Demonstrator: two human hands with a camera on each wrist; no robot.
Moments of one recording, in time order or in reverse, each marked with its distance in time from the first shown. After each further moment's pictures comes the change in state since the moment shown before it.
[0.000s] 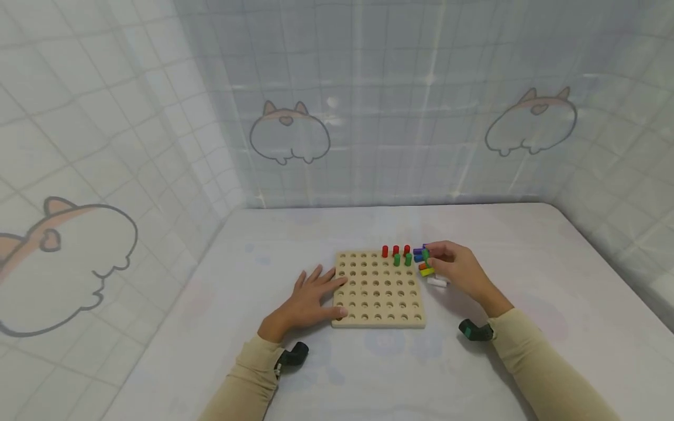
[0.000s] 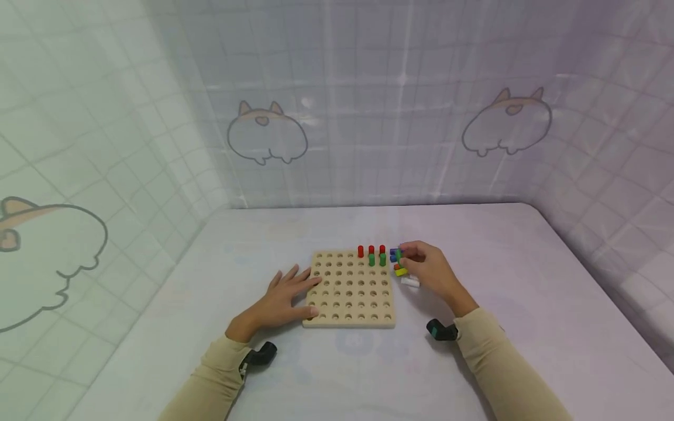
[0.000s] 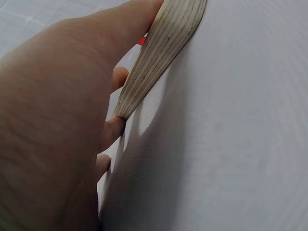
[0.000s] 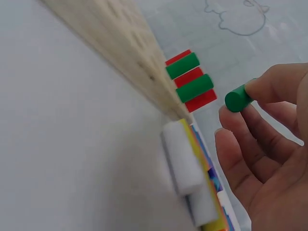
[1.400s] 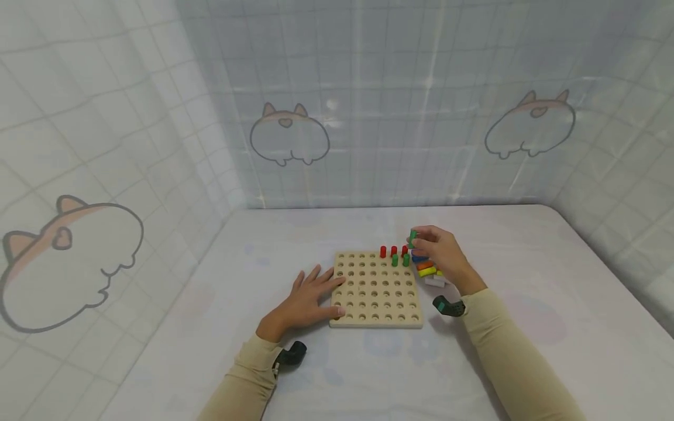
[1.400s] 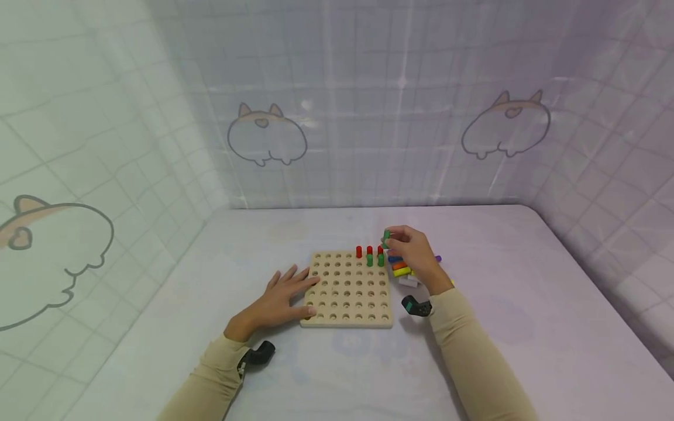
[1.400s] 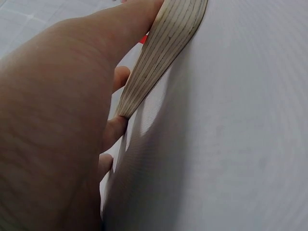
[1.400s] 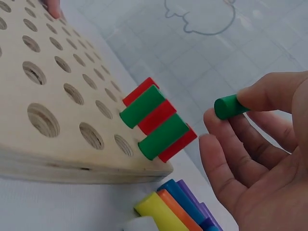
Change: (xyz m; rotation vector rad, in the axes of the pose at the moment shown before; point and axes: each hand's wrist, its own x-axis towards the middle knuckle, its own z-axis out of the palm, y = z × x) left_hand 0.004 -0.006 -0.001 0.010 0.001 0.003; right_hand 0.048 -0.016 0.013 0.321 0.011 0.154
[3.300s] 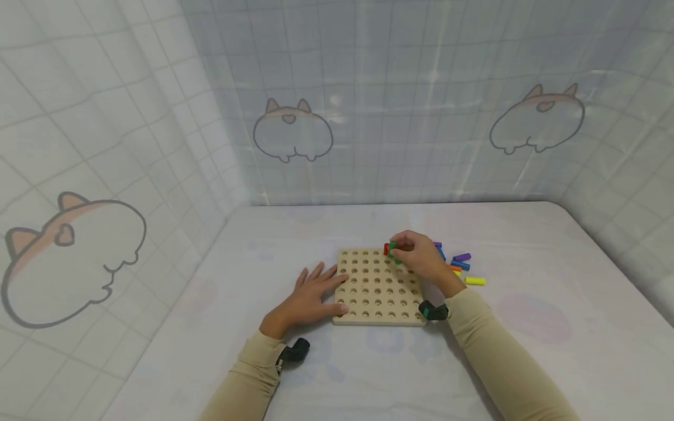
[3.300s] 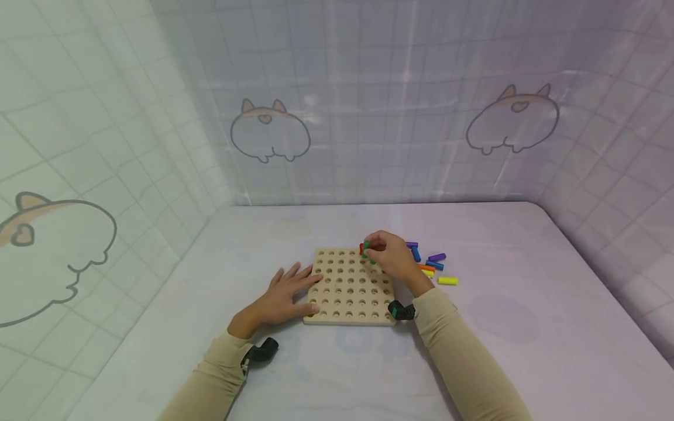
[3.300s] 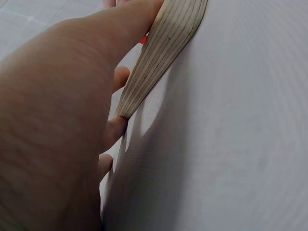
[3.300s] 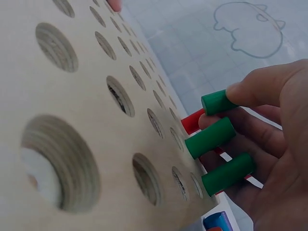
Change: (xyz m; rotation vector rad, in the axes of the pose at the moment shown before) left_hand -0.004 0.008 -0.007 -0.014 -0.037 -0.032; right_hand 0.003 -0.001 0.044 -0.279 -0.093 -0.180
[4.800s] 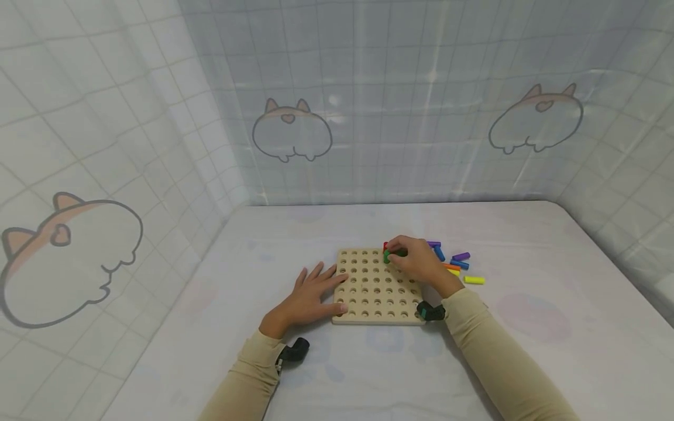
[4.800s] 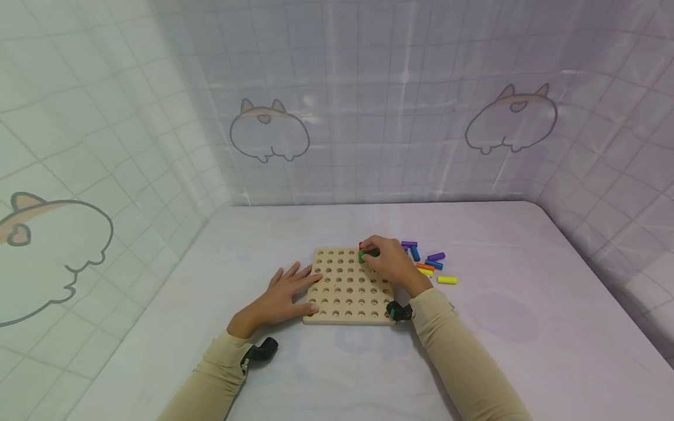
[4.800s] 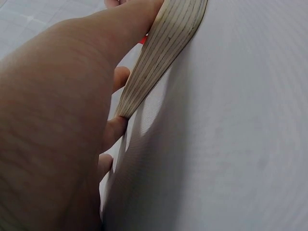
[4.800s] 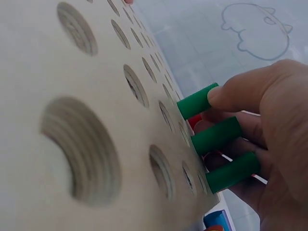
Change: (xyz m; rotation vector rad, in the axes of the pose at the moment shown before) left_hand -0.003 0.003 -0.001 0.010 0.032 0.027; right_hand 0.000 0.003 0.005 -0.290 -0.032 -0.092
